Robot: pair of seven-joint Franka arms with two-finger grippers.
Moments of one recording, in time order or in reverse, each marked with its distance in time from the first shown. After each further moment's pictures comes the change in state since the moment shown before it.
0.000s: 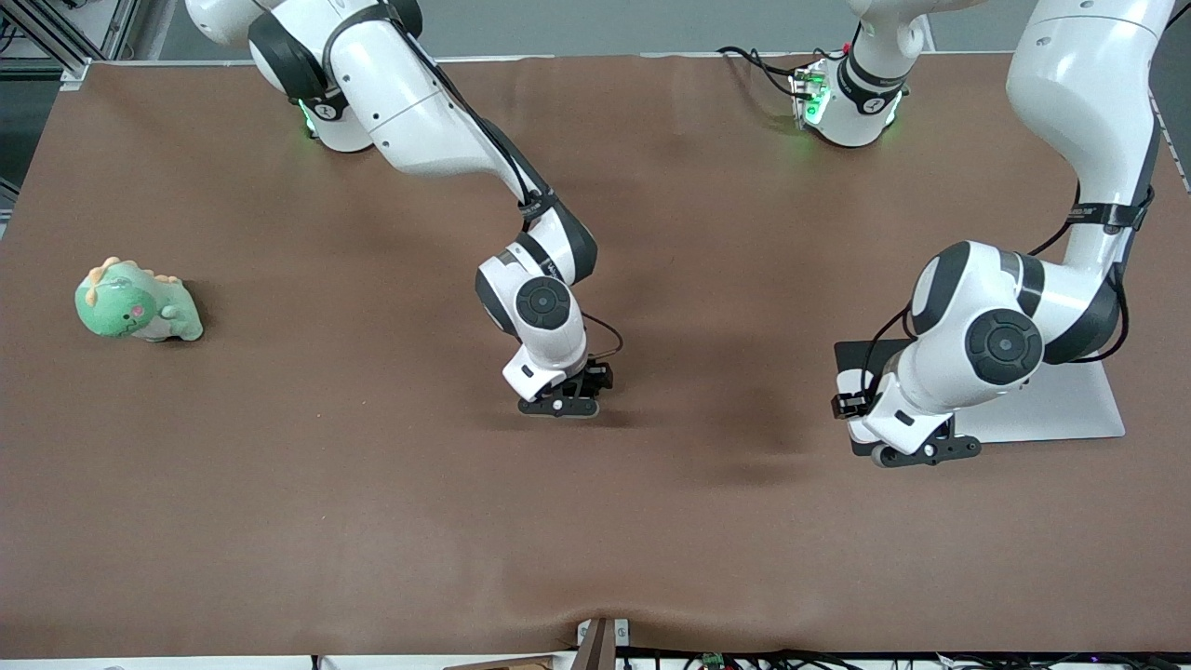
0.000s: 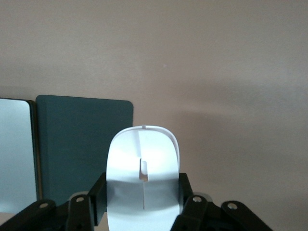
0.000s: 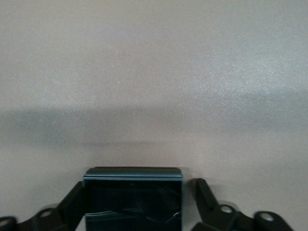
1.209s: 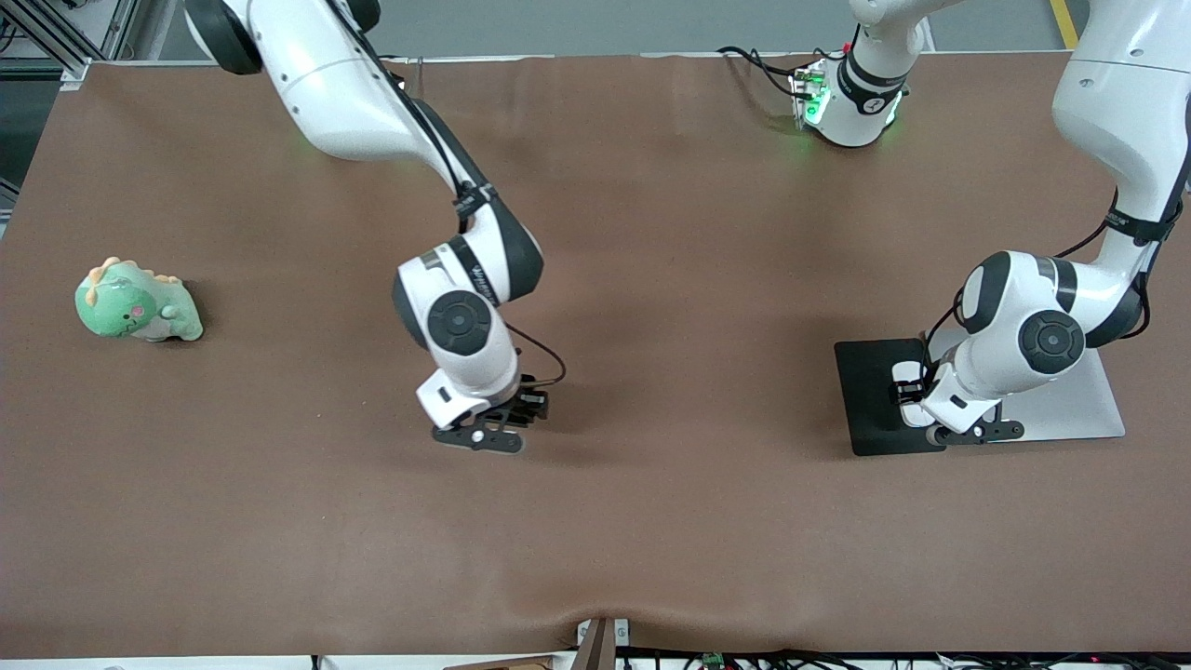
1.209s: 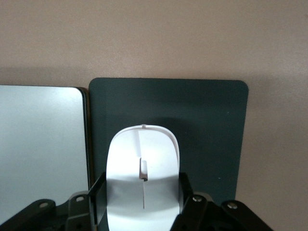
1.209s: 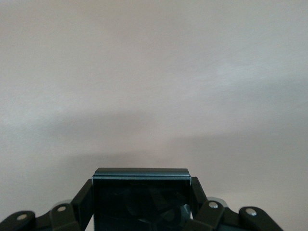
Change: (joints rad) left arm 0.224 0.005 0.001 -0.287 0.110 0.281 0.124; right arm -0.153 -0.172 -0.025 0.052 -0.034 -0.273 -0.053
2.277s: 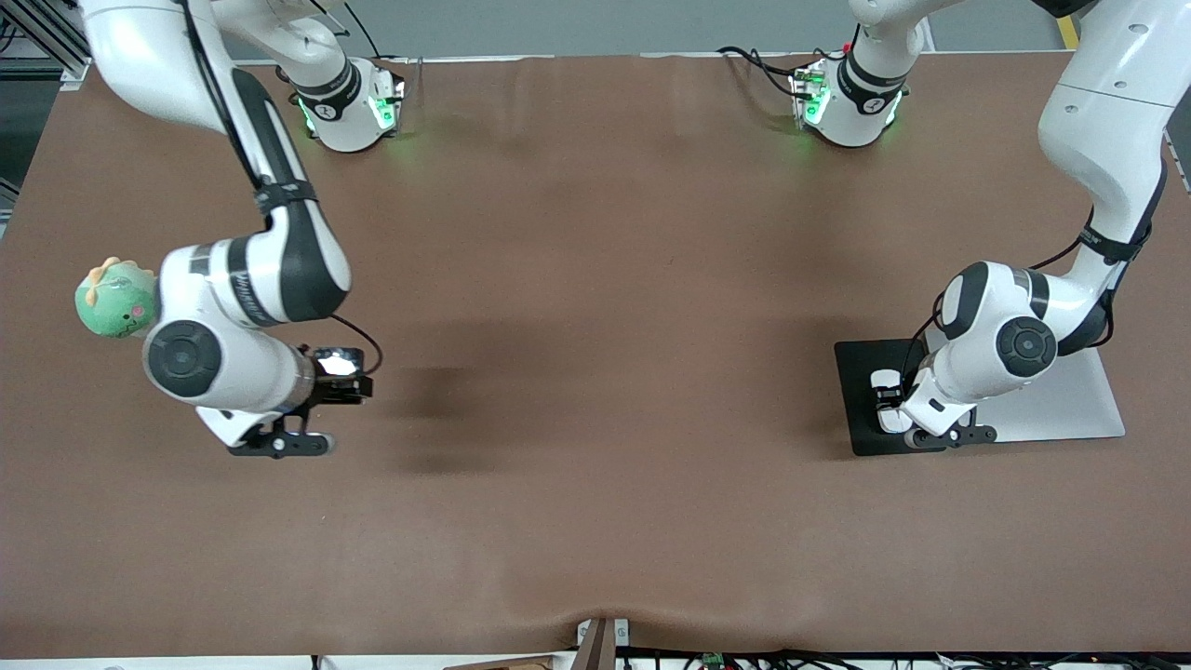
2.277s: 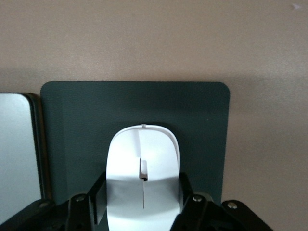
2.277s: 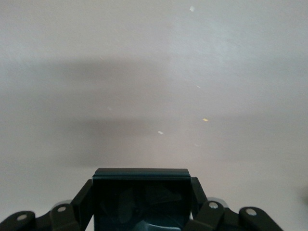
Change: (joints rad) left arm -0.004 0.072 -0.009 -0.009 0.000 0.102 0.000; right arm -0.330 -0.284 0.000 -0.272 0.009 -0.224 -0.533
